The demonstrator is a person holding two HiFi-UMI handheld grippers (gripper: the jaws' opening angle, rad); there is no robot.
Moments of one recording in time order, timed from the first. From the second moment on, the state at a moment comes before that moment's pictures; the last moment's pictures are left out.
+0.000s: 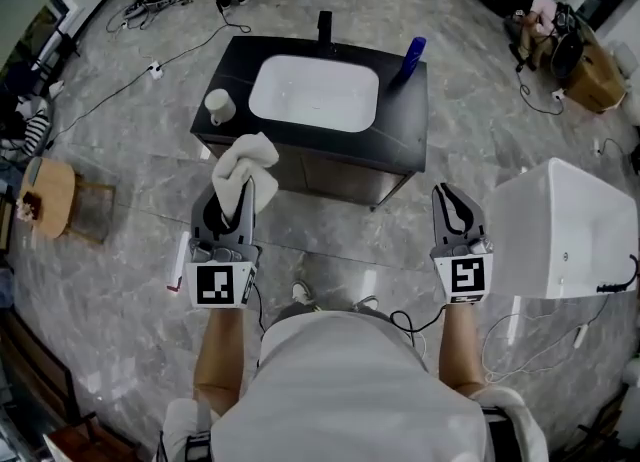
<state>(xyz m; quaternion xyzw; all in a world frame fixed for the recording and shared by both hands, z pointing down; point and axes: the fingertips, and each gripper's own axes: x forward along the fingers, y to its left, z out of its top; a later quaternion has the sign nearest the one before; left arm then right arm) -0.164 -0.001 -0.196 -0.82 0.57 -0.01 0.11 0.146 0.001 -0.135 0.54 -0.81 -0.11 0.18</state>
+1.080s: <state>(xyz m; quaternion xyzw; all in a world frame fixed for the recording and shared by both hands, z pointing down) -0.177 0.000 -0.204 -0.83 0.55 0.00 0.11 0.106 0.009 -0.162 0.53 -0.82 -0.14 0.15</state>
